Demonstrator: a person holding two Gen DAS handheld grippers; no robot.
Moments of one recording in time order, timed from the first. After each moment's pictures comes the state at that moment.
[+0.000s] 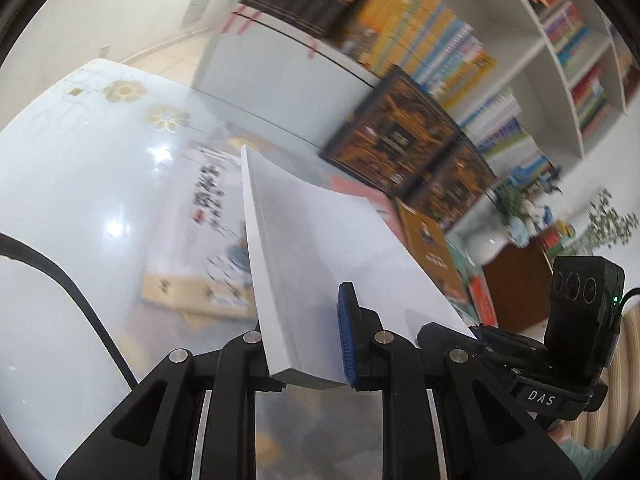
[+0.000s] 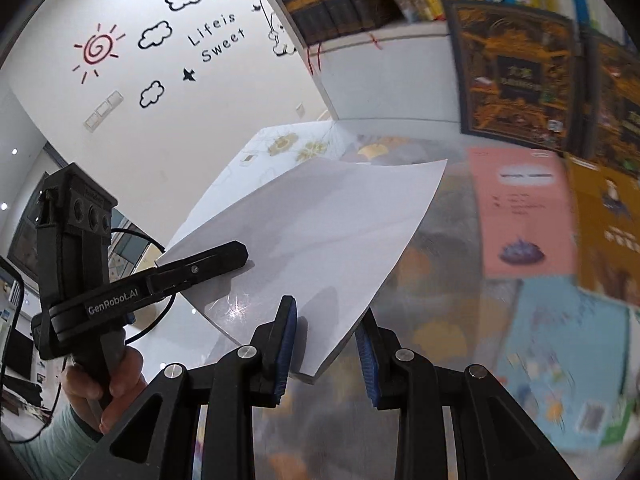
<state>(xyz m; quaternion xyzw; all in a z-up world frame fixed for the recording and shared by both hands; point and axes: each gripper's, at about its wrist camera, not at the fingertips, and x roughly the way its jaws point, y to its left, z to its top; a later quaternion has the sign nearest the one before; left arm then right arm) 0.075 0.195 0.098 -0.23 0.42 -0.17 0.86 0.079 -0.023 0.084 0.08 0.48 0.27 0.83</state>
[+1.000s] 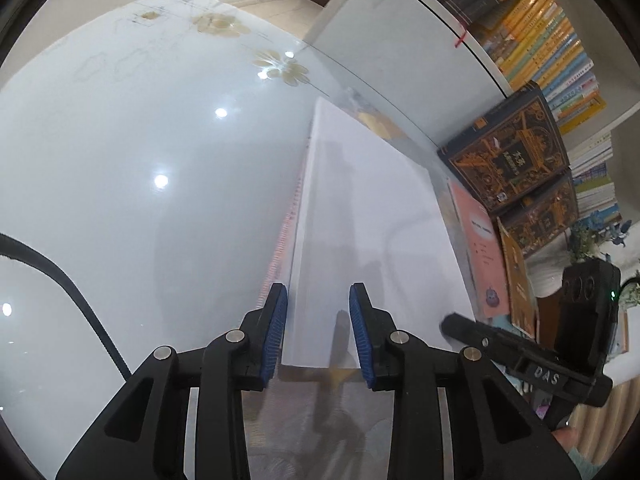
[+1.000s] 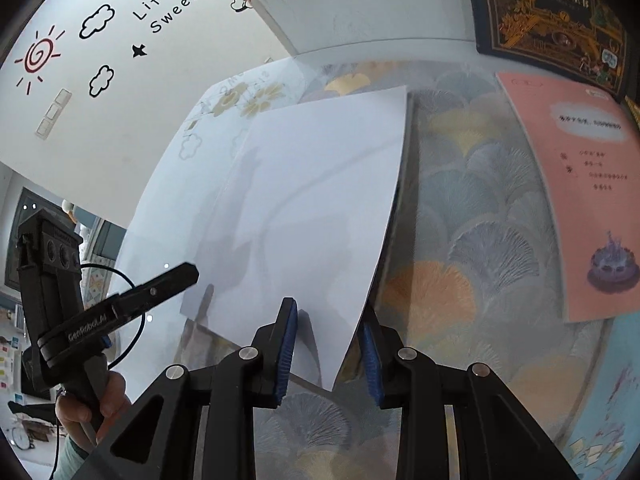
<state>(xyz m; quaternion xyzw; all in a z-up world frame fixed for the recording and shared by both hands) 0.120 0.264 0.013 -0.27 0.49 -0.07 0.83 0.164 0.015 -0.013 0.11 0.57 0.24 0.78</state>
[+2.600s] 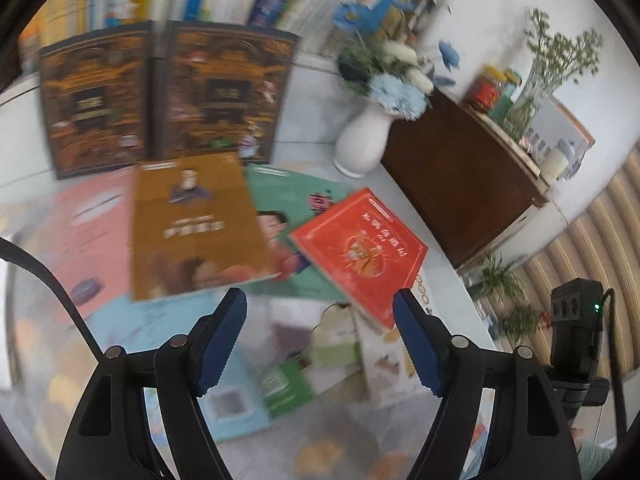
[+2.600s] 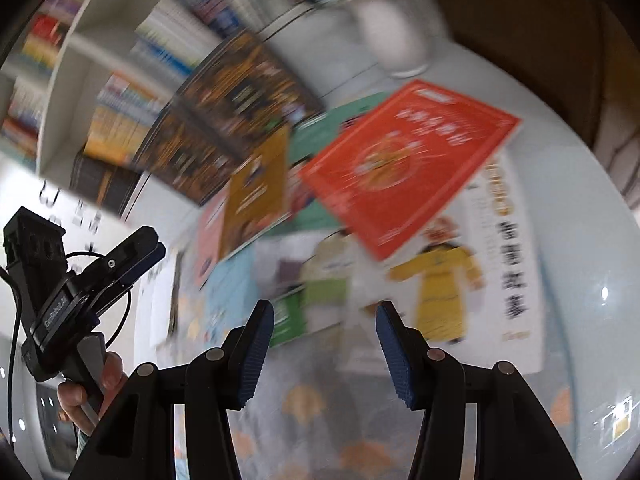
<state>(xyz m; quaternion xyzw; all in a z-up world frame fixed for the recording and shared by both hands) 0.065 -0.237 0.139 -0.02 0.45 -0.33 0.83 -0.060 -0.459 0.053 0.34 0.45 0.02 0.82</state>
